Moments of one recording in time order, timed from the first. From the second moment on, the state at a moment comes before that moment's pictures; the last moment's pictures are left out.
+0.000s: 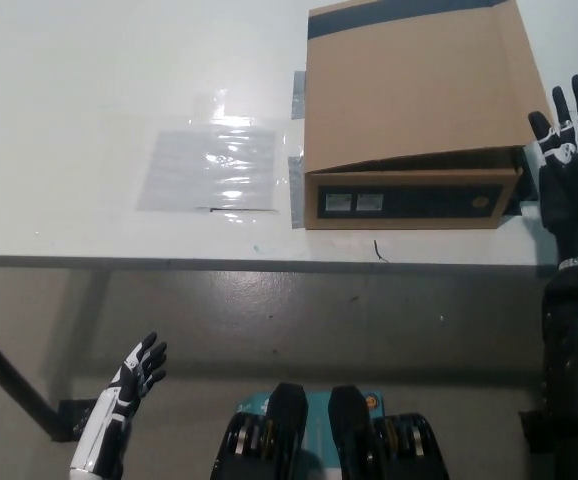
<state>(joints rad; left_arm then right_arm) 0.06 0.16 0.00 0.14 -0.02 -0.32 -0.11 -0.58 -0.02 -0.33 0.36 0.69 -0.10 0.09</state>
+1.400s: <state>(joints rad) 0.06 0.16 0.00 0.14 -0.02 -0.32 -0.11 -0.80 0.16 -0.44 0.32 0.96 -0.02 0.05</state>
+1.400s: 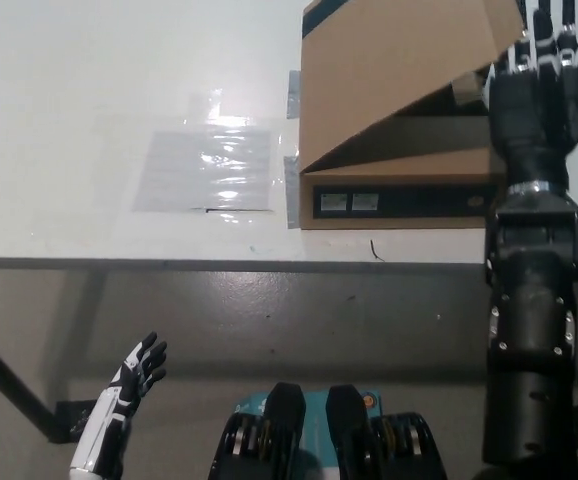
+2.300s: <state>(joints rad) 0.06 0.16 -0.01 0.13 -0.01 -0.33 -0.11 -0.89 0.34 -0.38 0.60 0.94 -0.02 0.03</state>
